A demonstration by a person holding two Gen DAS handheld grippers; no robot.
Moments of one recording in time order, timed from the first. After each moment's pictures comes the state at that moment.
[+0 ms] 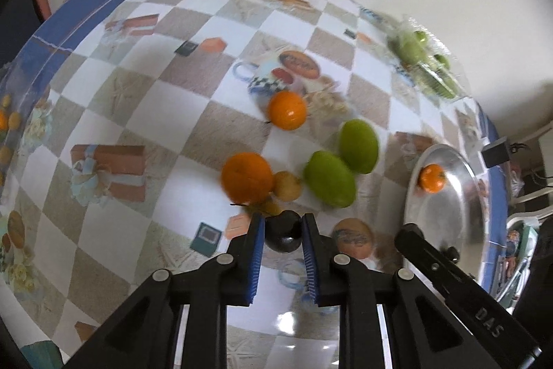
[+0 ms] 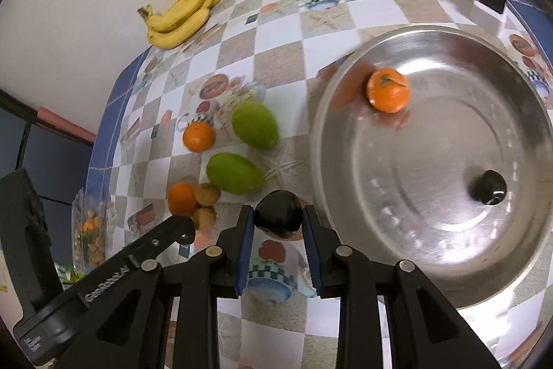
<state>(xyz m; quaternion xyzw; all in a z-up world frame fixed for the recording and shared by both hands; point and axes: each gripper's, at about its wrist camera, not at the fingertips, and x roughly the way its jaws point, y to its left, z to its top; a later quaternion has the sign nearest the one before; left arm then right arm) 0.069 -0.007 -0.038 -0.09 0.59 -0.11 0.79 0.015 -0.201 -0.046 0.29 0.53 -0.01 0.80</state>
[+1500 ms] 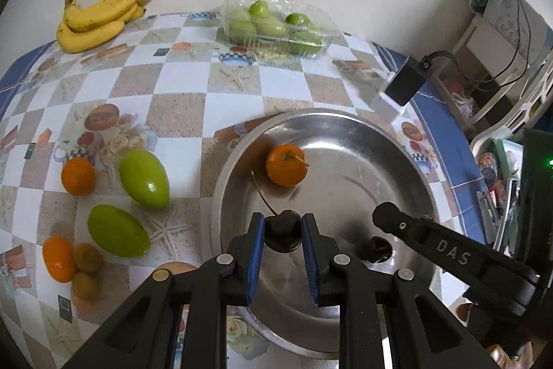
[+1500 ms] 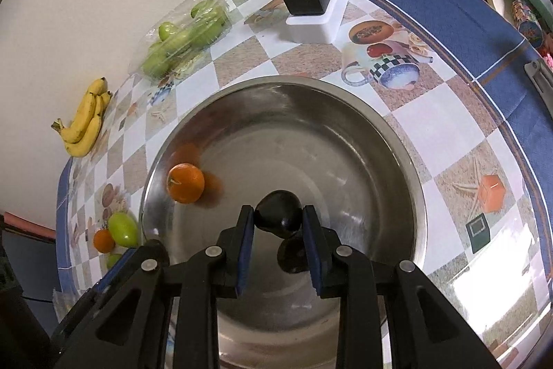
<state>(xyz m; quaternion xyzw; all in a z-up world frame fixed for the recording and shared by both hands) 0.046 -0.172 -0.041 0.03 0.52 -0.29 0.80 -0.028 -0.339 -0.067 0.36 0.47 -0.19 0.79</state>
